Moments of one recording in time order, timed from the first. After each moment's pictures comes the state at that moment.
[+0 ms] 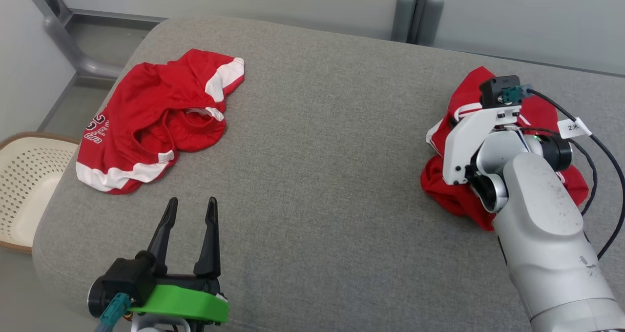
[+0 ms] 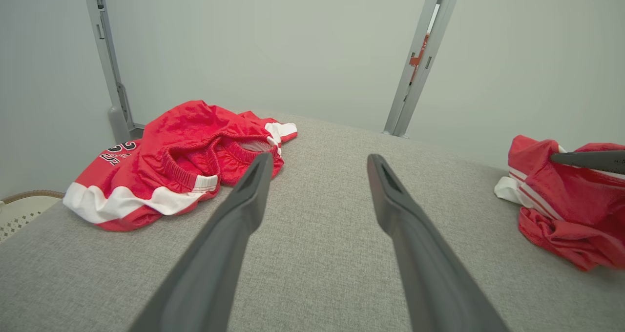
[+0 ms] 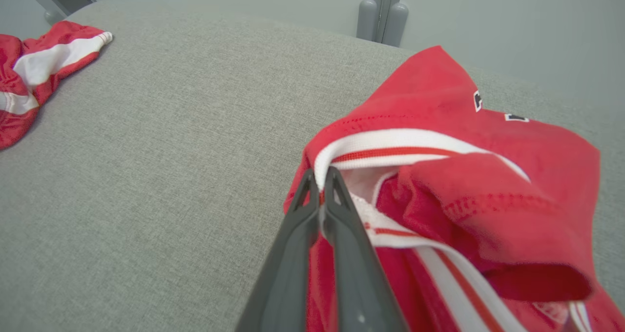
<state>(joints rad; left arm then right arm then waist) -0.02 0.05 -0.14 0.11 -0.29 -0.11 -0.26 -0.67 -0.05 0.01 0.66 0.08 0.13 0.39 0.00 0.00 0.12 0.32</state>
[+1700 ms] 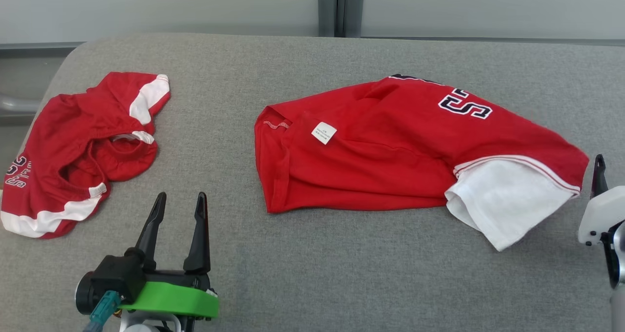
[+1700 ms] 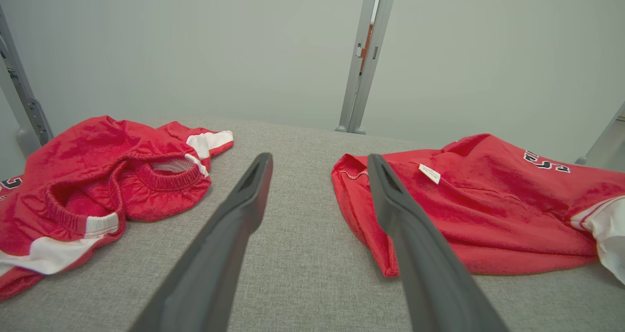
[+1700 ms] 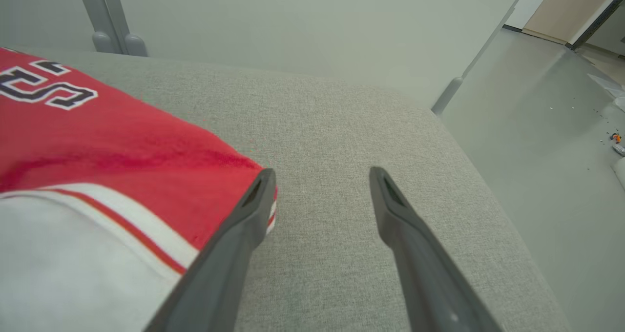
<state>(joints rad) -0.03 0.05 -0.10 0.10 -0.25 -0.12 -0.26 -0.31 -0.21 -0.38 0.42 -0.13 0.13 0.05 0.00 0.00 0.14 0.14</state>
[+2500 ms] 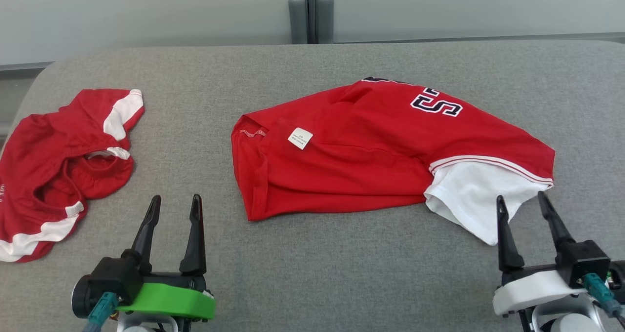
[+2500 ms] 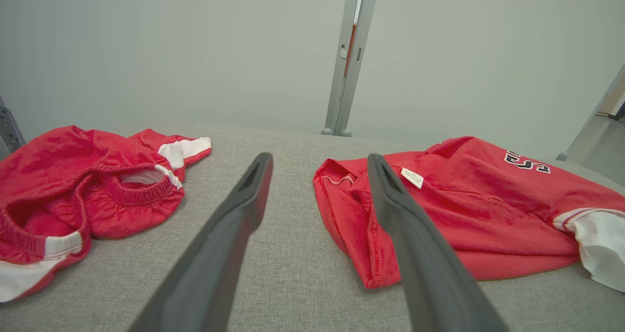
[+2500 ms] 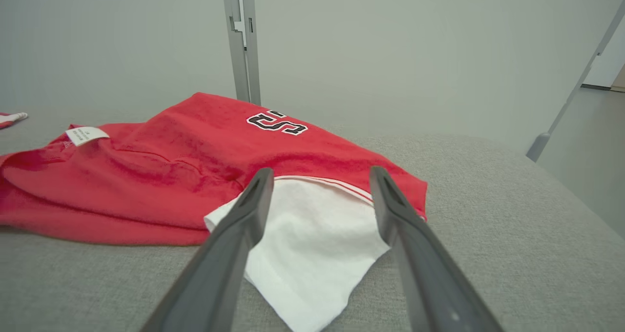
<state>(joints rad) -0.02 0.05 -0.08 0.11 -0.25 -0.12 -0.26 0.03 -0.05 -0.10 0.07 -0.01 0.13 -0.25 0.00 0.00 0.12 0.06</state>
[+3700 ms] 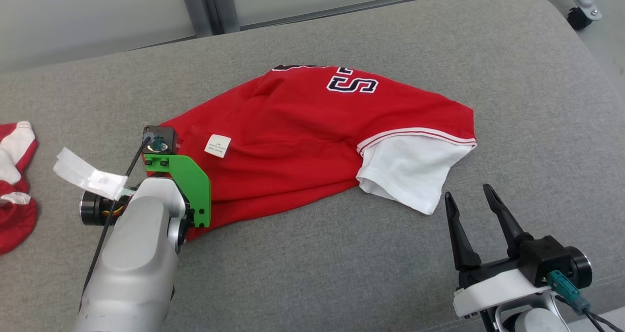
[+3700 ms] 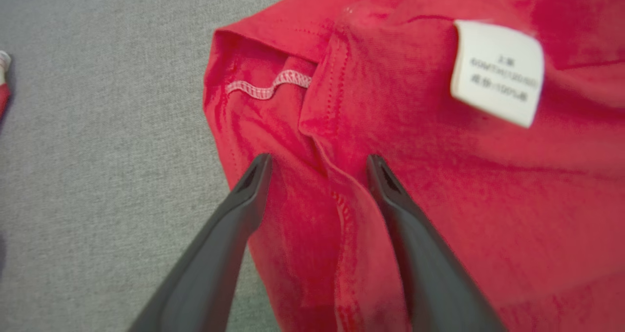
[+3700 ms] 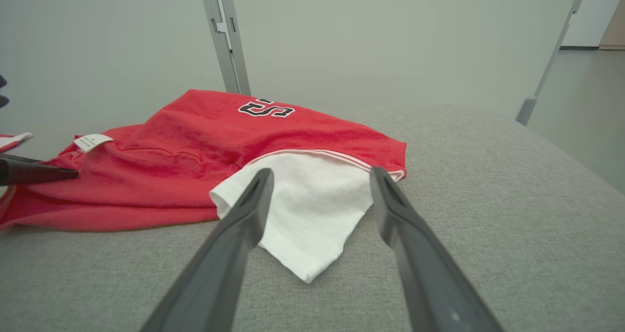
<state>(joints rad) -0.70 0.08 -0.21 0.94 -0.15 0.03 0.33 0.01 -0.05 0.09 0.05 0.08 0.13 -0.26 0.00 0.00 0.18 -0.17</state>
